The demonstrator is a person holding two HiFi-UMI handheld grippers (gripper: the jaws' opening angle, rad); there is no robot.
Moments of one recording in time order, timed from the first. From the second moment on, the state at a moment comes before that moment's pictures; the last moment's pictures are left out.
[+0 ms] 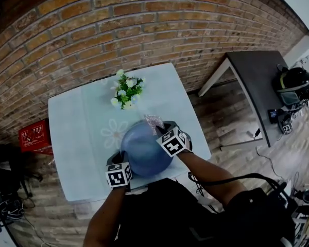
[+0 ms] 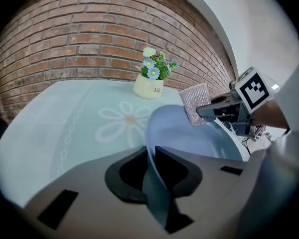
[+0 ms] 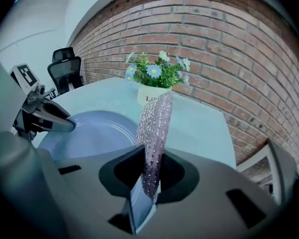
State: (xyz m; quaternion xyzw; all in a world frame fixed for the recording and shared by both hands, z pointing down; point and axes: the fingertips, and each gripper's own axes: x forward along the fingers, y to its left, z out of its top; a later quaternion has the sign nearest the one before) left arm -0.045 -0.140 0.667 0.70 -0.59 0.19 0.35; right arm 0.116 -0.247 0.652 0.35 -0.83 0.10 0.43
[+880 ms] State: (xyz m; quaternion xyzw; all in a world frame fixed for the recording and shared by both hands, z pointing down) left arm -0.038 -0.139 0.670 0.74 -0.51 0.25 0.36; right arm 0.168 -0.209 0.656 0.47 -0.75 0.18 0.43
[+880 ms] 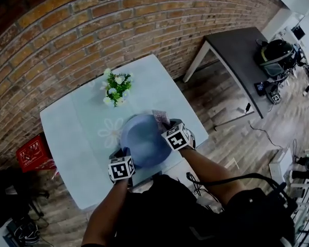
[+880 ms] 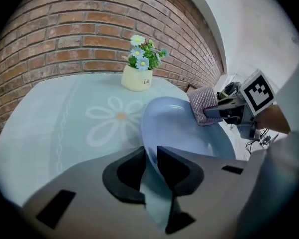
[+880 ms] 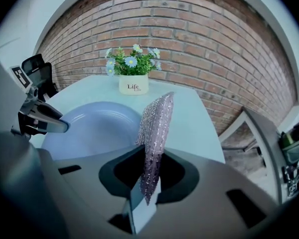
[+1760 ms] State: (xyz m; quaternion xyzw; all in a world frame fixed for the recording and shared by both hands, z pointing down) left arm -0.034 -0.140 0.666 0.74 -0.52 0.24 0.36; right arm 0.141 -0.213 0.593 0.32 -0.75 -0.19 0.55
